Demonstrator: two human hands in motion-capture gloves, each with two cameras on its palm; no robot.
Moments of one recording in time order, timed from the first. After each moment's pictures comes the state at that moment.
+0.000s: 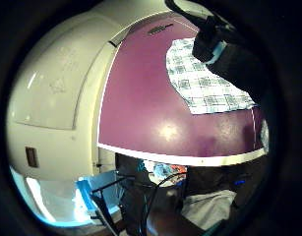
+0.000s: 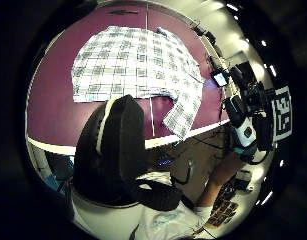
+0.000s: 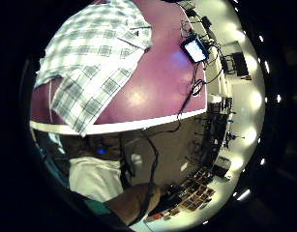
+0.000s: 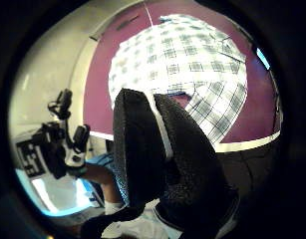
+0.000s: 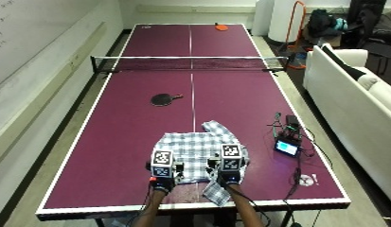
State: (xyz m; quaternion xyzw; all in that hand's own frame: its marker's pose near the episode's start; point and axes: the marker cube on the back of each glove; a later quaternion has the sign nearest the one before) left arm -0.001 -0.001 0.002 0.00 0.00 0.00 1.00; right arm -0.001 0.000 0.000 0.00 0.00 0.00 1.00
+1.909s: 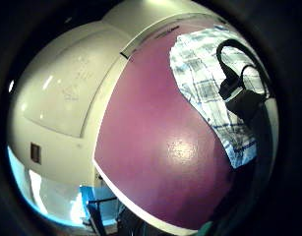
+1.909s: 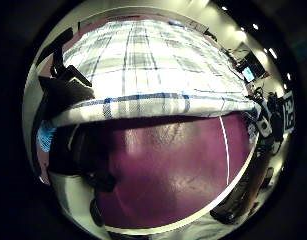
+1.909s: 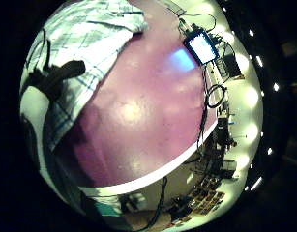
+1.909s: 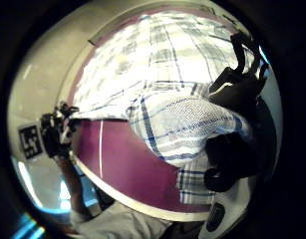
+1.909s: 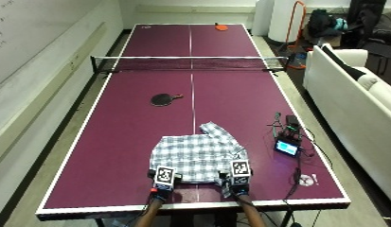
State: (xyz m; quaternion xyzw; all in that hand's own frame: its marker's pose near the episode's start) left arm -0.015 -0.055 0.142 0.15 -0.07 0.03 0.99; right arm 0.053 -0.003 0.077 0.08 0.03 -0.01 1.00
